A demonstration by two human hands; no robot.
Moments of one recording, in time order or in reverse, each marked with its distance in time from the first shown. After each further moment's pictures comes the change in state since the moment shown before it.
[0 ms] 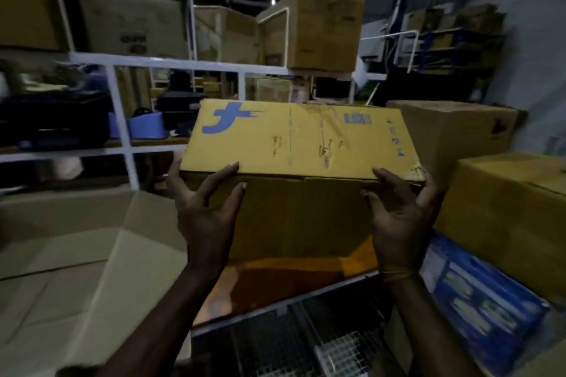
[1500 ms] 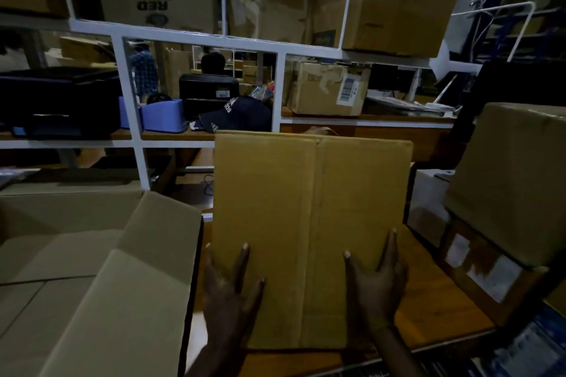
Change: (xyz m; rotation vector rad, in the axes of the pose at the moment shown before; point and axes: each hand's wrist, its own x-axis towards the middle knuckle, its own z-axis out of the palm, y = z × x) left_hand -0.076 -0.250 0.082 0.625 -0.315 -0.313; right_hand -0.044 0.198 0.196 -0.321 -0.305 0.486
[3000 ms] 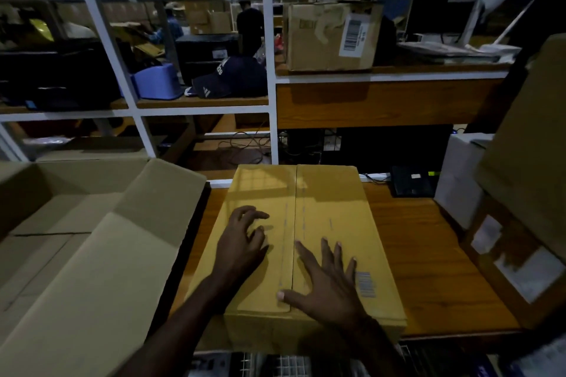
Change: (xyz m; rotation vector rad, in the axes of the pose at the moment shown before) left_hand 0.040 0.068 0.069 -0.096 -0.224 -0.012; right_hand 0.016 0.034 -0.009 -0.473 -1.061 -0.400
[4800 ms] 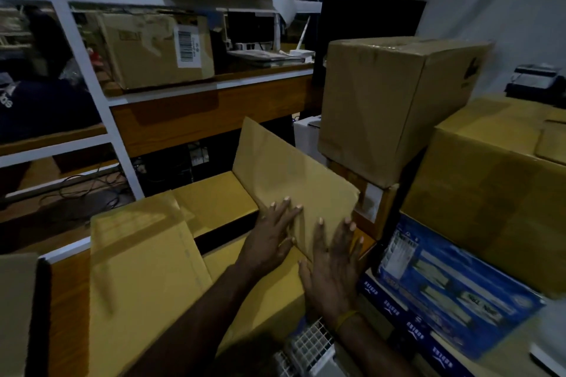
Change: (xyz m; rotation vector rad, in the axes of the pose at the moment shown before) left_hand 0.027 0.115 0.167 0.029 -0.552 0.816; right_hand -0.057 0.082 -0.001 -0.452 0.861 0.699
